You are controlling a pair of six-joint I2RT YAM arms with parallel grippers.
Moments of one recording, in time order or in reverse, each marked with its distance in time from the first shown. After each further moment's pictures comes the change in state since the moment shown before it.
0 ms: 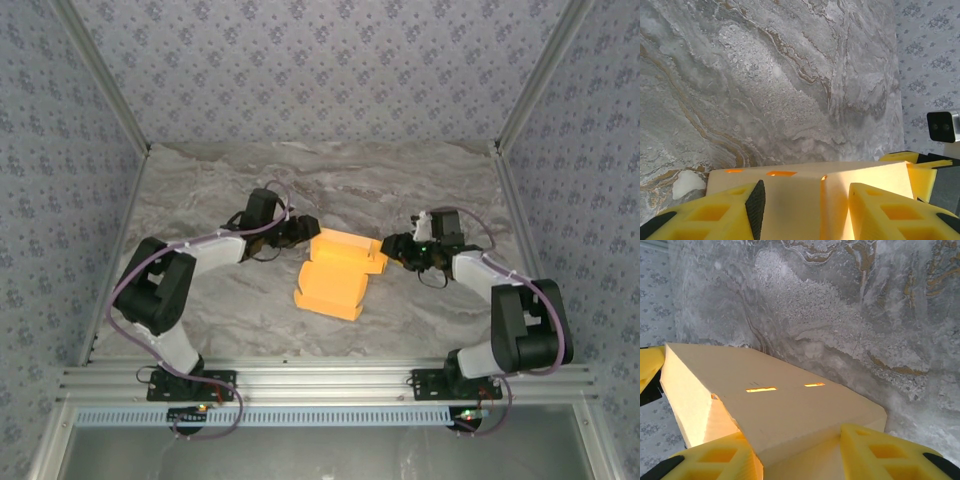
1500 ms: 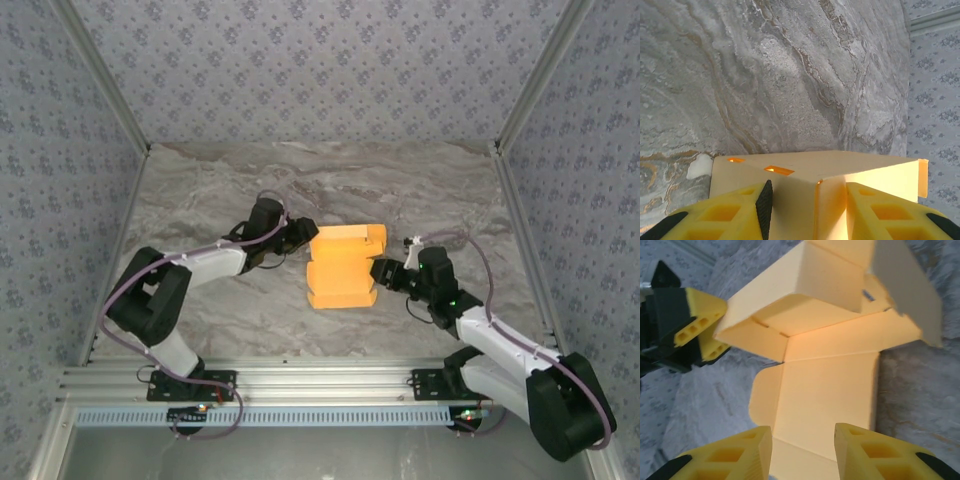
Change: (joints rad) left arm -0.061 -0.076 -0.088 0.036 -0.242 -0.225; right arm 0.303 -0.457 -0.354 0.270 0.385 0.131
